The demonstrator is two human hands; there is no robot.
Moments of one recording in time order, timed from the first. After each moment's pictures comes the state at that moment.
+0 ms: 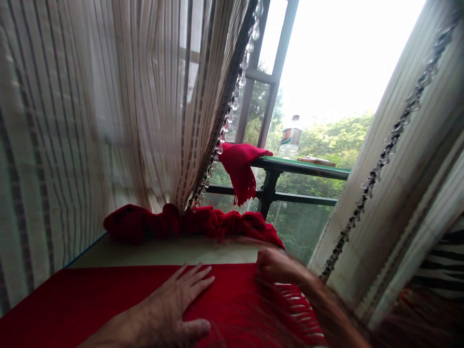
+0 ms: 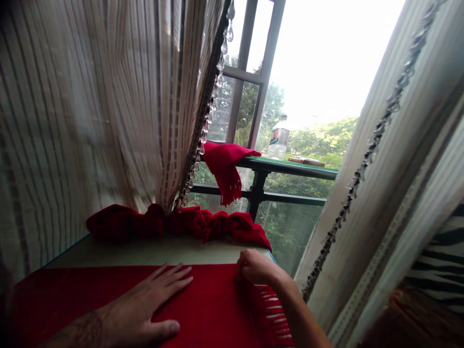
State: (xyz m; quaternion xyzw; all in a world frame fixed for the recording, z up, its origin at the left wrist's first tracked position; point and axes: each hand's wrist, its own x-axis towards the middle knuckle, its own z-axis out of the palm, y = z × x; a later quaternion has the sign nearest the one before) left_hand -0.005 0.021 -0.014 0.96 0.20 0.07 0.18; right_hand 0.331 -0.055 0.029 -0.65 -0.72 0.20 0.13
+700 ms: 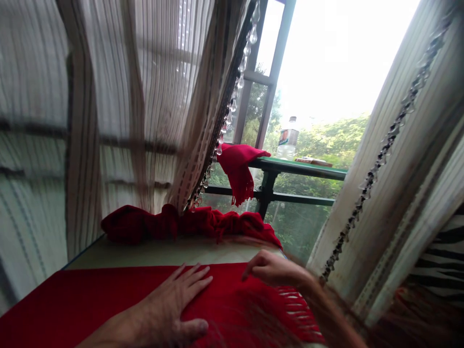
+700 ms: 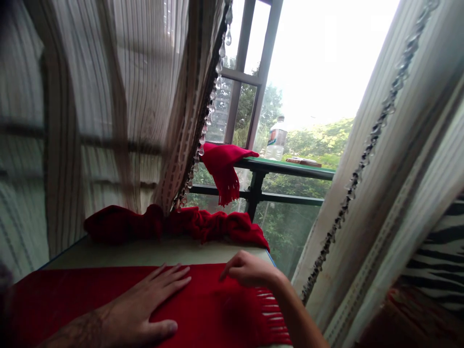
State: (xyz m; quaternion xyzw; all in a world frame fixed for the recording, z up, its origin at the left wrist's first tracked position) left_hand -0.006 0.025 -0.015 0.96 0.20 0.06 0.18; right_hand 0.307 -0.064 0.041 -0.66 -0.65 0.35 0.15
